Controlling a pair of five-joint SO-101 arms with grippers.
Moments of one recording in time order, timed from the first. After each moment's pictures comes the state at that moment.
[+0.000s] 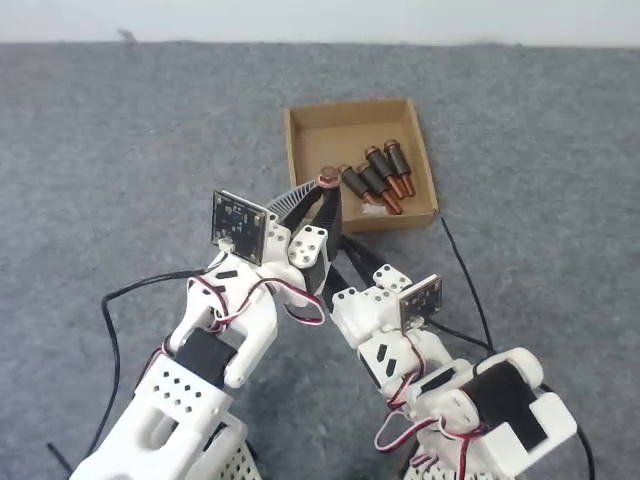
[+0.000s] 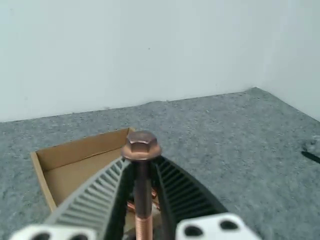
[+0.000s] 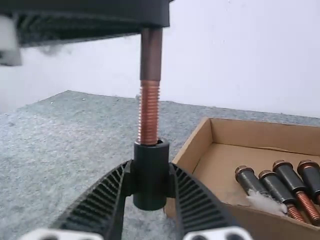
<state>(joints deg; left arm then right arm) 24.3 -61.9 72.4 14.7 14.4 -35.3 -4.6 94.8 -81.3 -8.0</state>
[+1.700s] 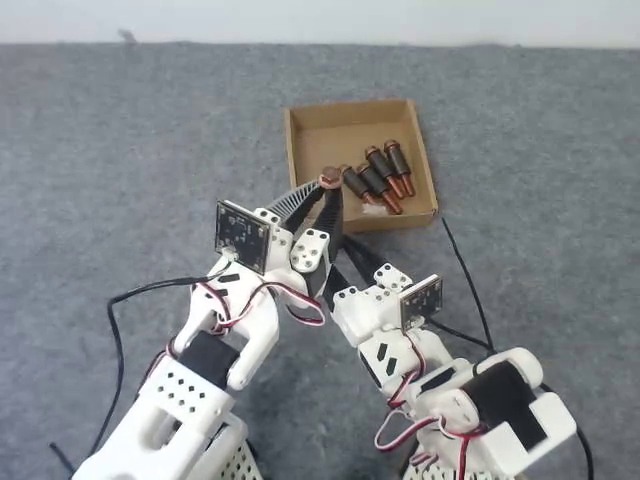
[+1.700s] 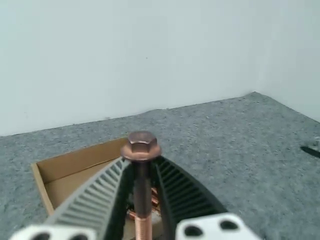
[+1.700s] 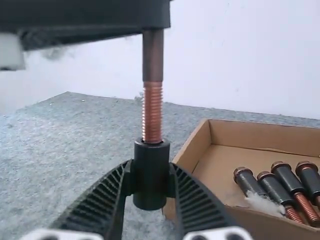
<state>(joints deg) 24.8 -62.6 75.4 9.4 12.2 -35.2 -4.6 94.8 -81.2 -8.0</state>
